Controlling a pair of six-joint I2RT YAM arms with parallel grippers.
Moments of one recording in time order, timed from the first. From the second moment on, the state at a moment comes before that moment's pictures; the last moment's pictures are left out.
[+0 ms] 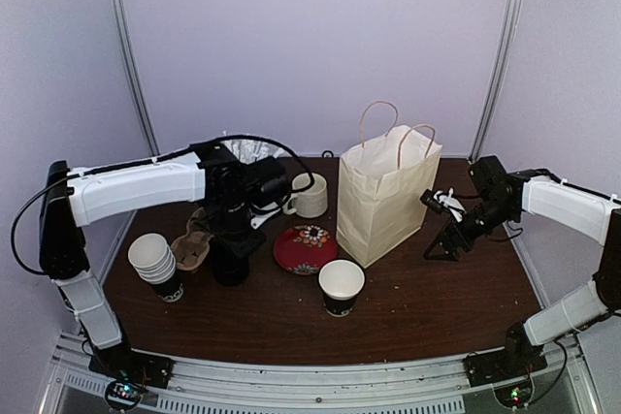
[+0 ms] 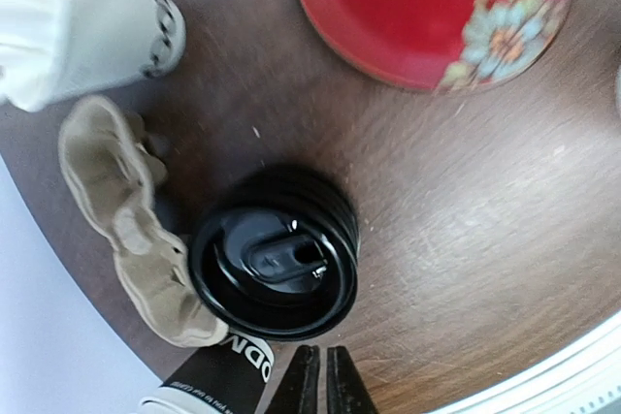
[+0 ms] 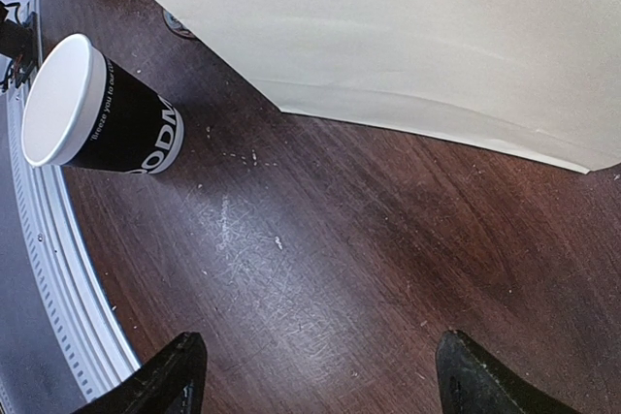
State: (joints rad) left arm -0.95 1.78 1.51 -1.24 -0.30 -0.18; right arm 0.21 1.35 0.93 -0.80 -0.58 -0.50
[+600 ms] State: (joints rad) left arm -0.93 1.67 1.42 -1.17 -0.22 -0.12; right arm 0.23 1.31 1.00 -0.85 -0.64 -0.48
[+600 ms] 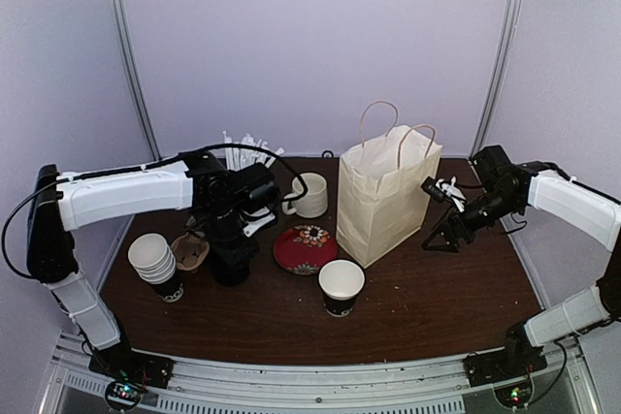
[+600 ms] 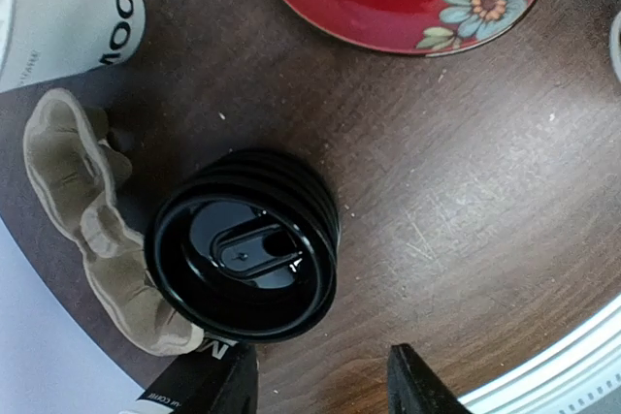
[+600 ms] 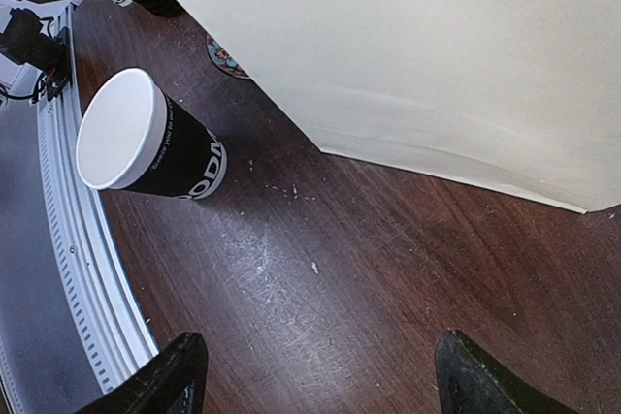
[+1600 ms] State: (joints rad) left arm -0.92 1.82 1.37 -1.08 -0.25 -0.14; right arm 0.23 1.33 0.97 -0.83 -0.64 -0.48
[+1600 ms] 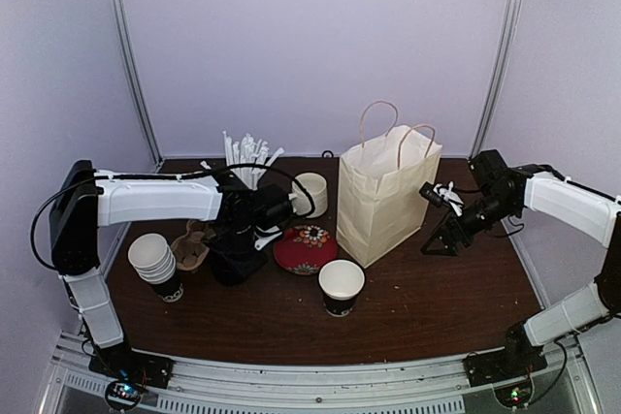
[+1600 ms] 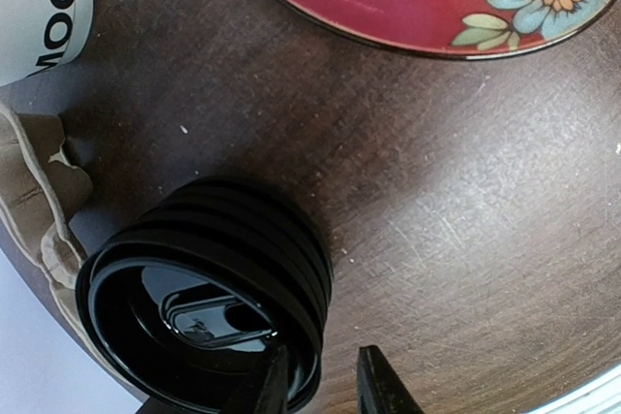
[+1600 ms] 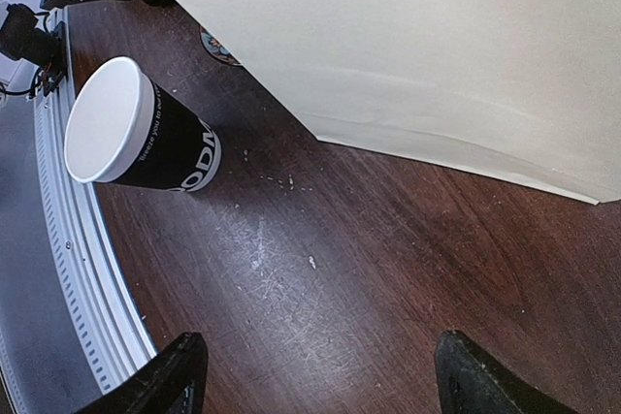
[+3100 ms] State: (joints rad) left arm -0.91 1.67 1.52 -1.18 -0.19 -0.13; right arm 0.23 1.36 0.97 -0.83 -0.63 -0.48
